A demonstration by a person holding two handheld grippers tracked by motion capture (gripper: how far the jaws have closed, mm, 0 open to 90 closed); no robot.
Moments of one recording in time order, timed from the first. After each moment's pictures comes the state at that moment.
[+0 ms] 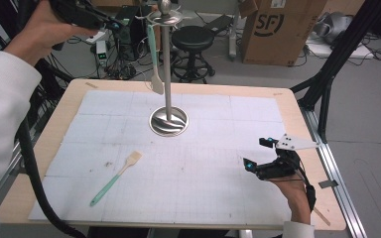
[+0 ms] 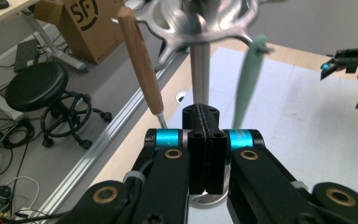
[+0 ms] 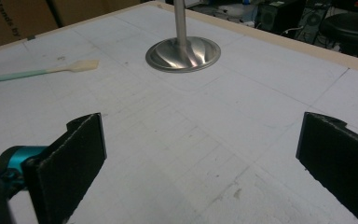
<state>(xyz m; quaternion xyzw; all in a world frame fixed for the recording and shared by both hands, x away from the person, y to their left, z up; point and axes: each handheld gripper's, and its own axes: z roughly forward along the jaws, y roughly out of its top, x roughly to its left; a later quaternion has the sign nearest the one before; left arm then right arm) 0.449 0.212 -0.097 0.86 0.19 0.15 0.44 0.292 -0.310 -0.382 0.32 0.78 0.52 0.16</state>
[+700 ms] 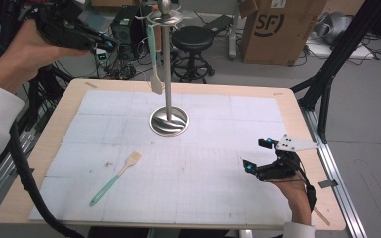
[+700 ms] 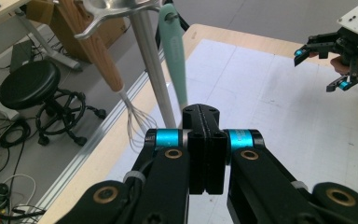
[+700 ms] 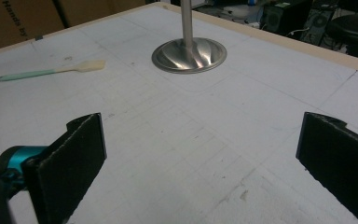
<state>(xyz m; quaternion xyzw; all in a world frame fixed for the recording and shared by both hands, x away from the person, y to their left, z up) 0.393 0.208 -0.096 0.87 0.18 0.16 0.44 0.290 -0.308 -0.382 0.31 0.78 0.52 0.15</state>
